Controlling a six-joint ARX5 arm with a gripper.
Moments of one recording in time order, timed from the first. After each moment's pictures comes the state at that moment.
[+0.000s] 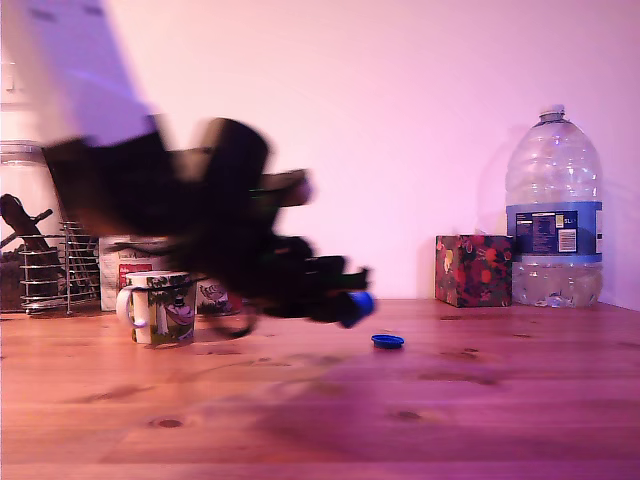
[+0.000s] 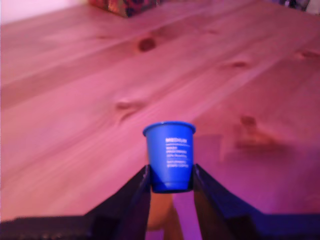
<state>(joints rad) -0.62 2.06 0.94 0.76 0.10 -0.02</state>
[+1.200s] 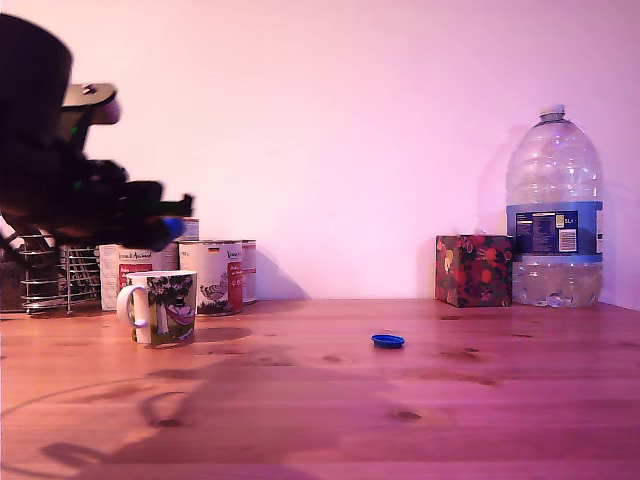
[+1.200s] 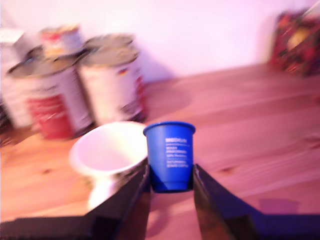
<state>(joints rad) -0.36 1.65 0.57 0.86 -0.16 -0.03</state>
